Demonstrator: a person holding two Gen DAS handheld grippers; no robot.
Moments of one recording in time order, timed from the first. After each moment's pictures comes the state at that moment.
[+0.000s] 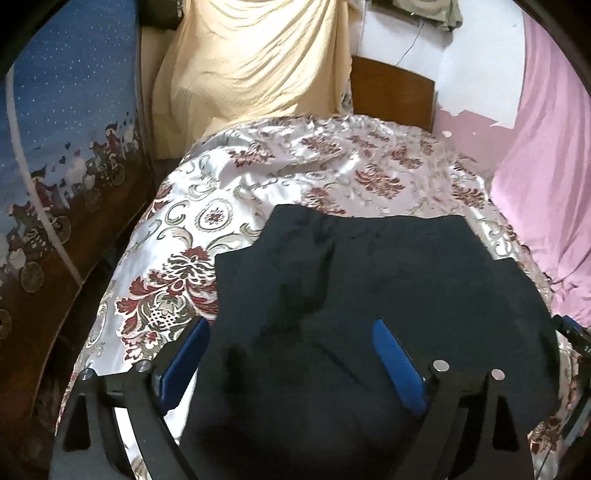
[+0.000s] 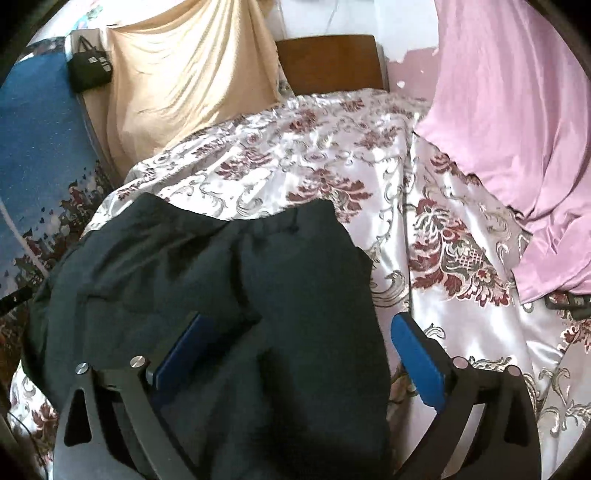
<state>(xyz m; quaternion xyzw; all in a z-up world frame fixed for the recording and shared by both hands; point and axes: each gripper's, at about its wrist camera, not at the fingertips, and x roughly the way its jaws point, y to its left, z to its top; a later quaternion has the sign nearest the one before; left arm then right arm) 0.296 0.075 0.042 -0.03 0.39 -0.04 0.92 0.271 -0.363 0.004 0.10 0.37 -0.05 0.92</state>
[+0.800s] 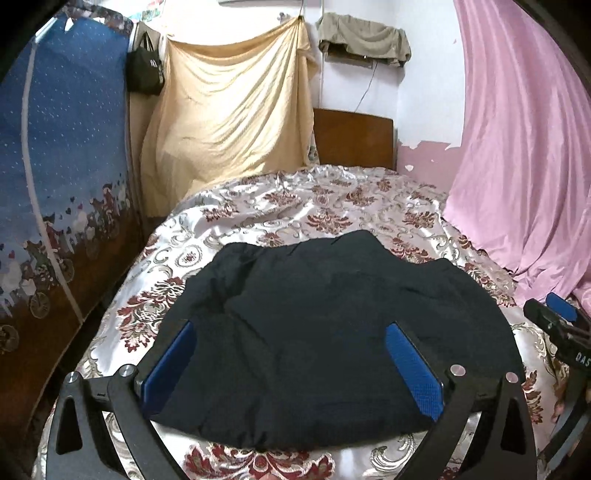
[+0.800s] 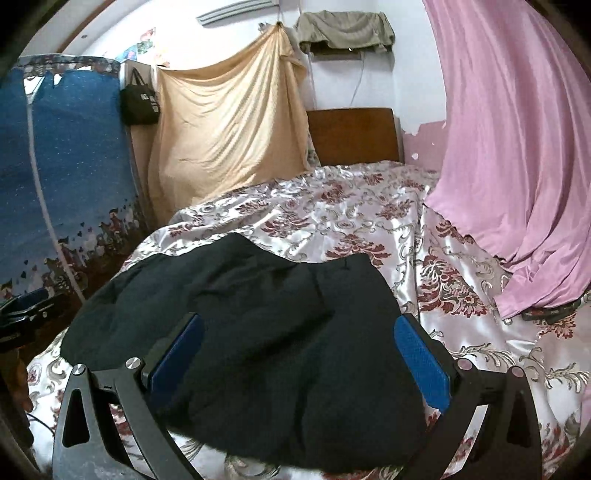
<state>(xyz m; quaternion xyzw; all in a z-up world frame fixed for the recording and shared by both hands) 0.166 0.011 0.078 0.00 0.26 -0.07 0.96 0.147 -0.289 0.058 0.07 0.23 -0.04 0.97</state>
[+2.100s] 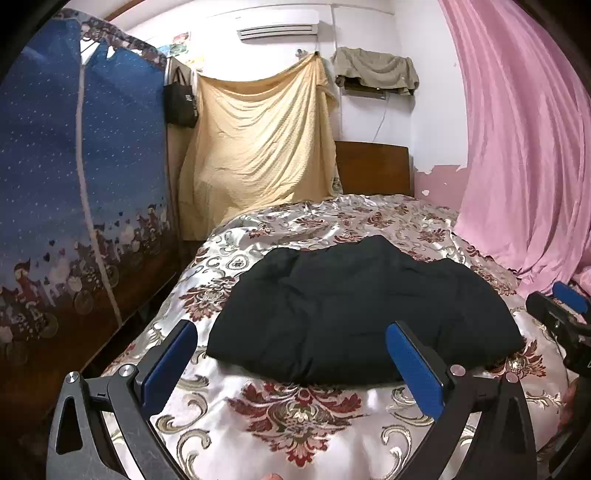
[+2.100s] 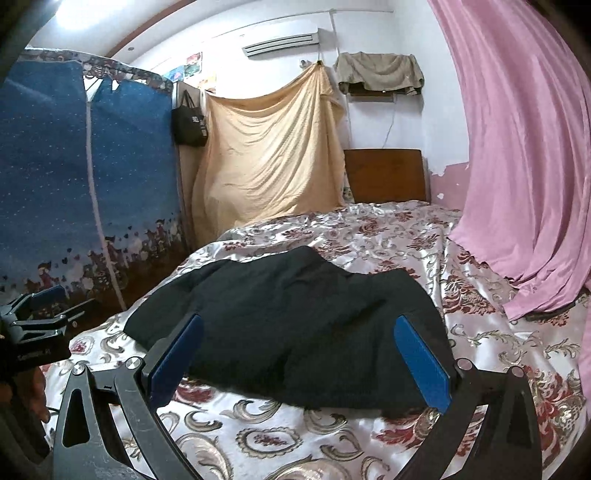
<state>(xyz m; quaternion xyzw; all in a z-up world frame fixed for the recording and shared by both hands) 0.039 0.048 0.072 0.01 0.20 -0.01 0.98 0.031 -0.211 0.064 0.04 0.16 0.01 0.99</state>
